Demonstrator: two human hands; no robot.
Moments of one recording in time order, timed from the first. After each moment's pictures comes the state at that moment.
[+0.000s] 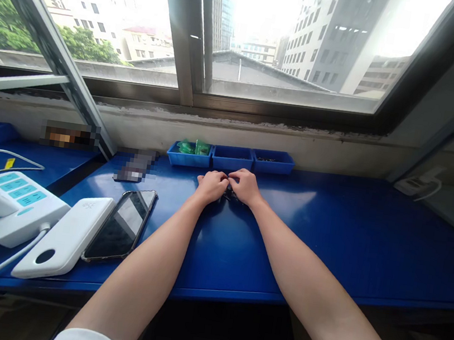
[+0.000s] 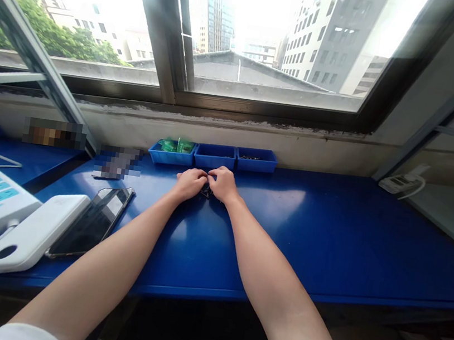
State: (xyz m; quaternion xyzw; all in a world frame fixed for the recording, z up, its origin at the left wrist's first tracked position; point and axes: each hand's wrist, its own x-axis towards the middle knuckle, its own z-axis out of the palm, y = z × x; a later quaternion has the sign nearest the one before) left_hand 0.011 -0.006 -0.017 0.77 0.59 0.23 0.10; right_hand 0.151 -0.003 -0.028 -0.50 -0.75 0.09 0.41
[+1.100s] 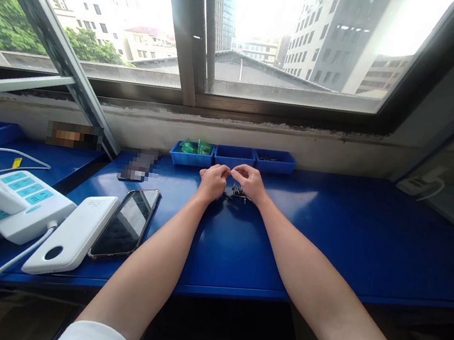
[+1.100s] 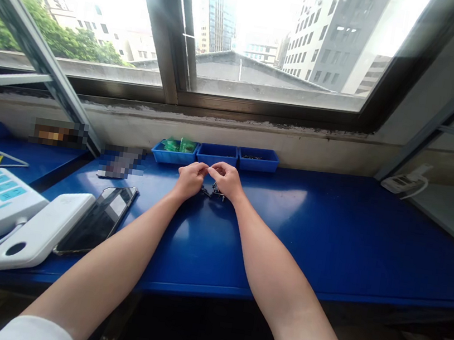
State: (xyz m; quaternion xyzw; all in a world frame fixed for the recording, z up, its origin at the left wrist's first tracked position) left_hand 0.012 -0.012 -0.011 0.75 0.55 0.36 0.08; right_hand 0.152 -0.008 -0.018 -0.42 -0.66 0.32 0.53
